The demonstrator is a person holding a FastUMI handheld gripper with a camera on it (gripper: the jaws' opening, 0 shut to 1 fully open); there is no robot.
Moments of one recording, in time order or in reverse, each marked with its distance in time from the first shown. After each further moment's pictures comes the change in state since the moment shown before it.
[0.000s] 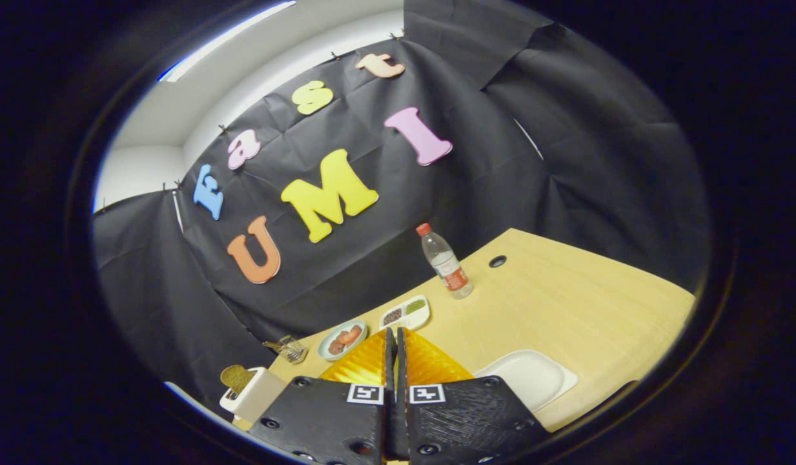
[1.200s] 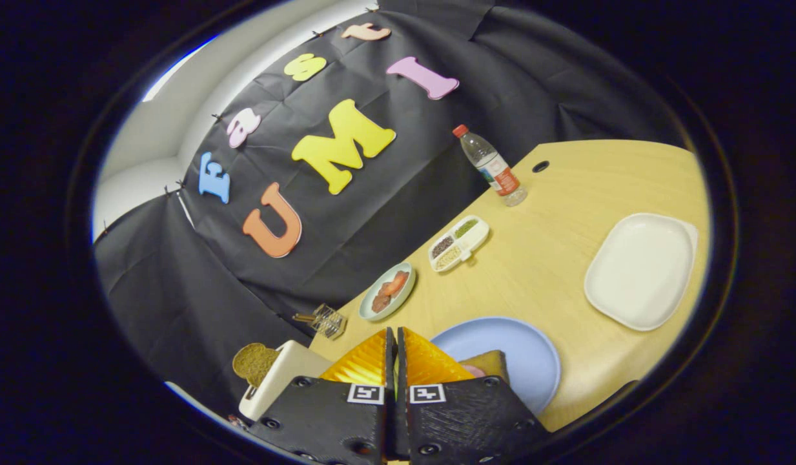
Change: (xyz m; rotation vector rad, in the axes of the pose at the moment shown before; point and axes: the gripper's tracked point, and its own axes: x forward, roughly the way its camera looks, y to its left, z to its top) arm 0.062 0.063 -0.150 0.158 0.140 0.034
